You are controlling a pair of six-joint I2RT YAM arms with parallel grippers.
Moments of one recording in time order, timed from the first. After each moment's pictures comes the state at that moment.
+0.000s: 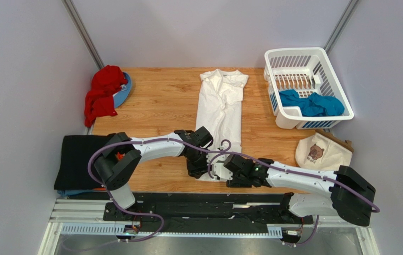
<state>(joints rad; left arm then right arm) -0.91 1.71 1.03 -0.64 0.35 0.50 1.06 1.20 0.59 -0.56 0.24 -0.55</state>
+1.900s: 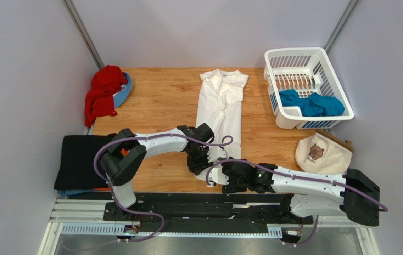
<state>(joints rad) -0.88 1.78 1.10 -0.70 0.36 0.53 1.17 1.14 0.60 -0.54 0.24 -0.55</state>
